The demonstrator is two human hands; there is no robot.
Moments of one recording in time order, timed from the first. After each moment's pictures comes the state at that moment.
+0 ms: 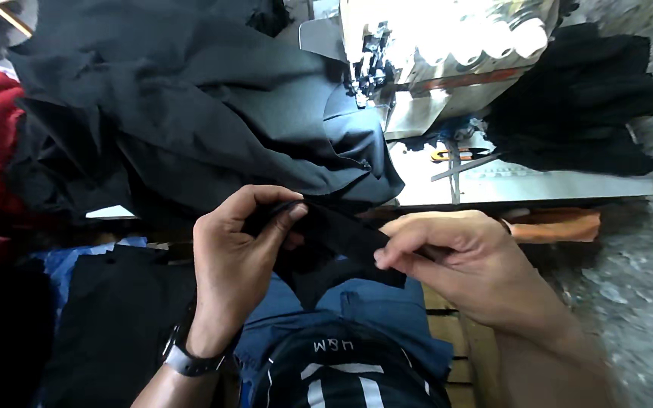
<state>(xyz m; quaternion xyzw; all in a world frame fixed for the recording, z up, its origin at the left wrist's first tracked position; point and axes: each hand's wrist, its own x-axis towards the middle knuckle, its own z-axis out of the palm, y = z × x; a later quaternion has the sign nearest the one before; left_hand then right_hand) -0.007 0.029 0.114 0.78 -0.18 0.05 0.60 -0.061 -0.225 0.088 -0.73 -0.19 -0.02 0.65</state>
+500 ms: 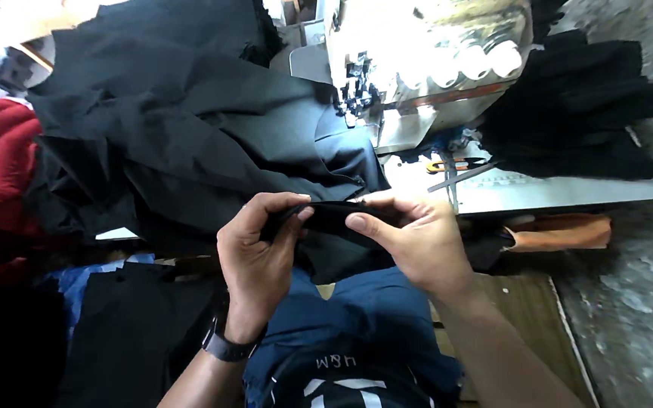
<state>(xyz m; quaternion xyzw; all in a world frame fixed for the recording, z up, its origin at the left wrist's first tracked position) 0.010 0.001 0.093 0.76 -0.22 0.15 0.60 -0.026 -0.194 0.072 -0.70 0.04 -0.13 0.70</state>
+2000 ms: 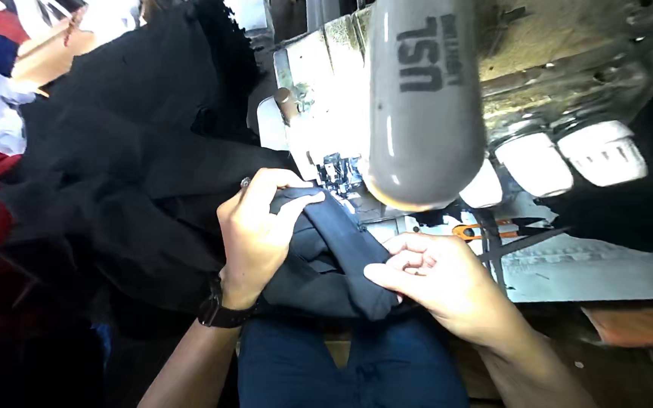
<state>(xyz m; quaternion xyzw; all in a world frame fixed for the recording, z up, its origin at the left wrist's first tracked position) 0.182 -0.062 0.064 0.83 -0.34 0.17 0.42 0.057 -0.269 0.023 -0.69 0.08 0.03 0.72</state>
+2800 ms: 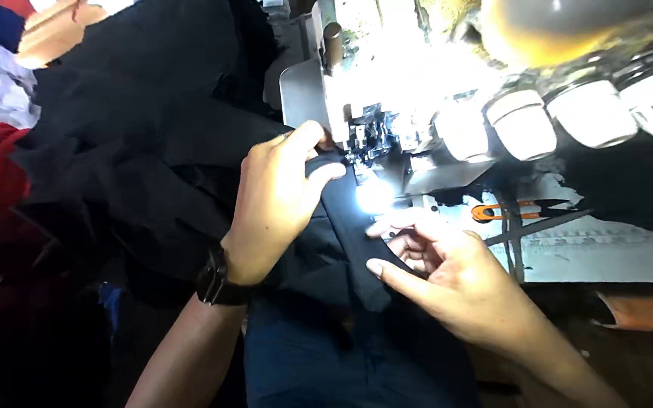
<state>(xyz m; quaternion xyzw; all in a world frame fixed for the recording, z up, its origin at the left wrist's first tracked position) 0.168 -0.060 0.103 0.92 -0.30 0.05 0.25 0.041 -0.248 0.029 -0.77 -0.01 -0.02 0.63</state>
